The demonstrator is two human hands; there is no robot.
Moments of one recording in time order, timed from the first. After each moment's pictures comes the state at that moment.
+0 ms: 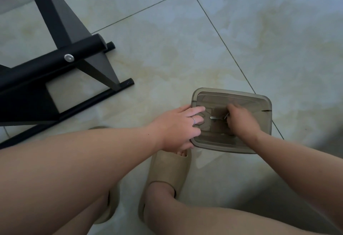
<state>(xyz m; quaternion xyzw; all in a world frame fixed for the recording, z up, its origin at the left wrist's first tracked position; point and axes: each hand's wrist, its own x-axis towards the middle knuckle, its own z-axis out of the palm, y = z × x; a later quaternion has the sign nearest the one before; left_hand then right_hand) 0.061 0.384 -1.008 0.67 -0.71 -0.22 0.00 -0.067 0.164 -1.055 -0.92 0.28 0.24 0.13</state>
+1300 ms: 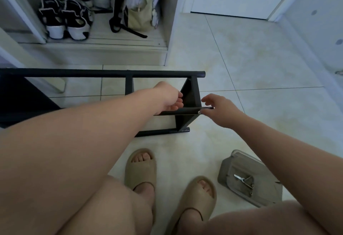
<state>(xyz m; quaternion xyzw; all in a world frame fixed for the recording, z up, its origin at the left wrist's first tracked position) 0.209 0.573 -0.785 0.72 0.17 -0.34 0.59 0.152 0.387 -0.795 -0.94 0.12 0.17 0.26</state>
